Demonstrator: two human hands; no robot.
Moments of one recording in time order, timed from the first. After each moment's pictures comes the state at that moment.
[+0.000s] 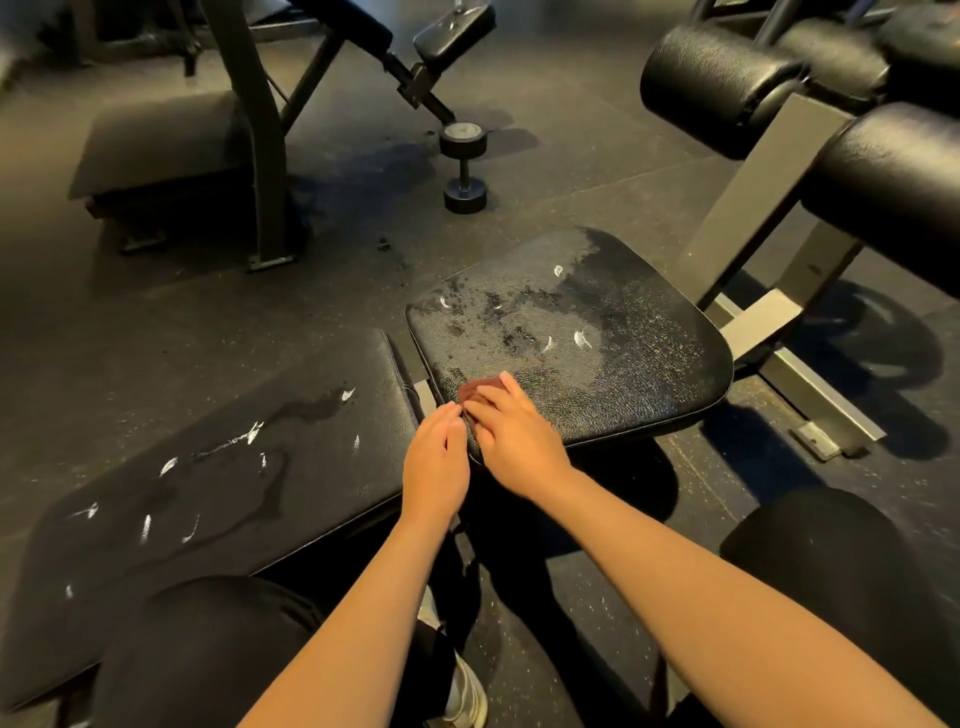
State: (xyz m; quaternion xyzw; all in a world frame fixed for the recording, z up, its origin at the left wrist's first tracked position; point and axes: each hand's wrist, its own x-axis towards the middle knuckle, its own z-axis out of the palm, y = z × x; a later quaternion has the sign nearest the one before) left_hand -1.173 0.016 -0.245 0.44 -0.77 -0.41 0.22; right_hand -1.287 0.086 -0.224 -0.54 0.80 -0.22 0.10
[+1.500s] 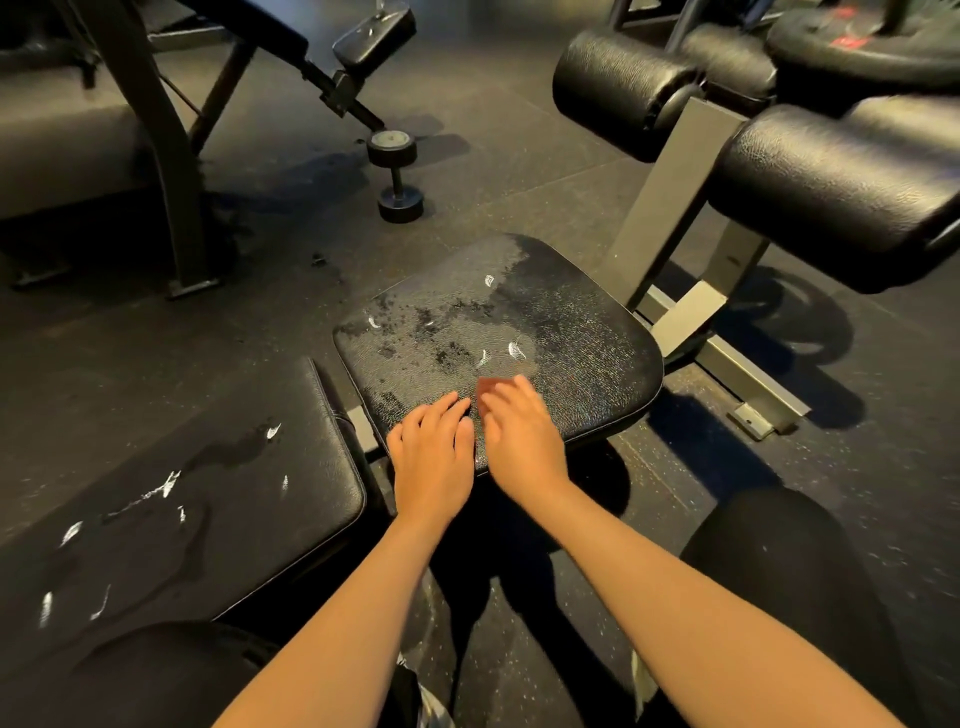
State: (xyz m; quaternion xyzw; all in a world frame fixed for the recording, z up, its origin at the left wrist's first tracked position) left_hand -1.242 0.034 -0.254 0.36 -0.89 -0.21 0.18; right_hand -1.335 0.121 -0.231 -0.40 0.87 -0.28 0.03
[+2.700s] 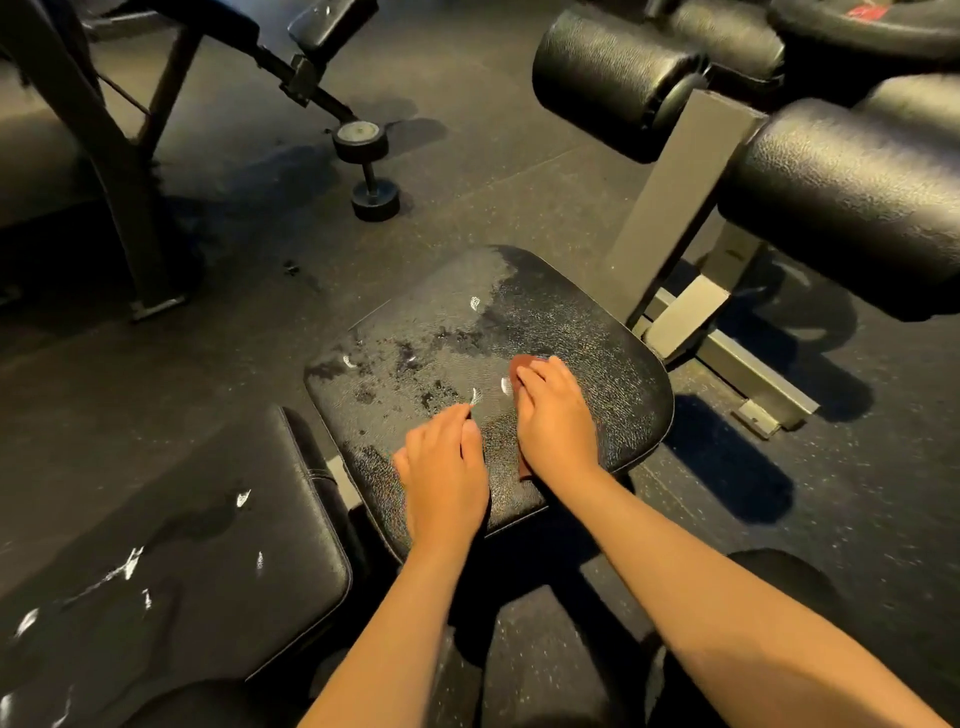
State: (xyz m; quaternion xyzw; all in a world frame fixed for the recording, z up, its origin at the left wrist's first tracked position) left_hand -1.298 0.022 -0.235 0.38 -0.86 -0.29 0.19; right_hand -1.419 0.096 -0.220 -0.31 0.90 -0.30 0.01
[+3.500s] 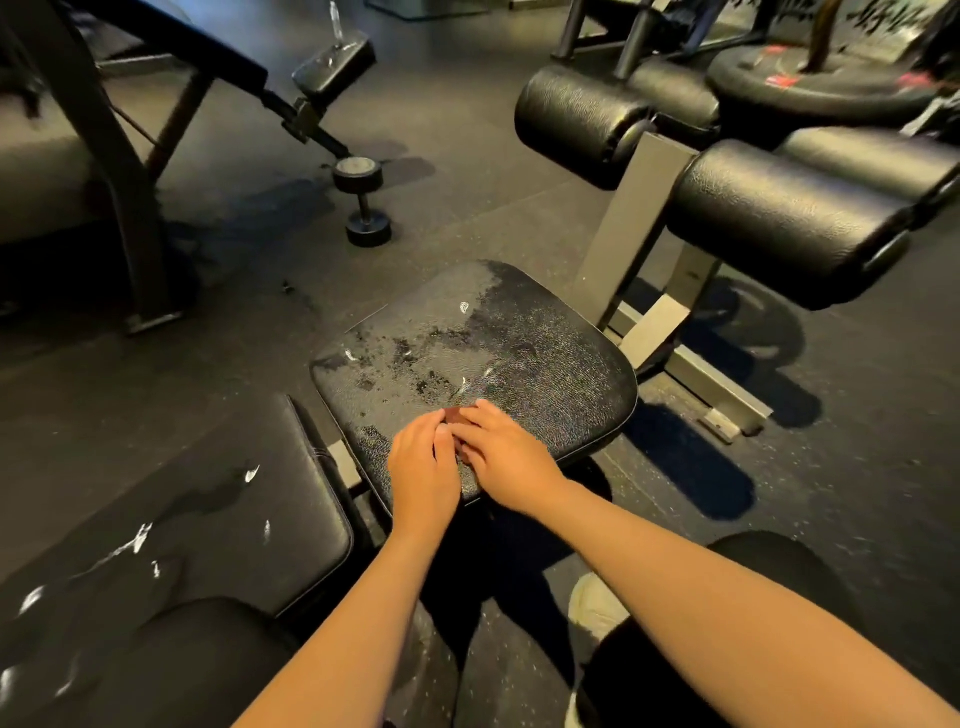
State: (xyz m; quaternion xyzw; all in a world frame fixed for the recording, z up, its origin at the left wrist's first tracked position) left_hand -1.263 0.024 -0.242 0.35 -0.81 -0.38 0.26; right_hand -1.363 0.114 -0.224 -0.51 0.82 -0.23 0.09
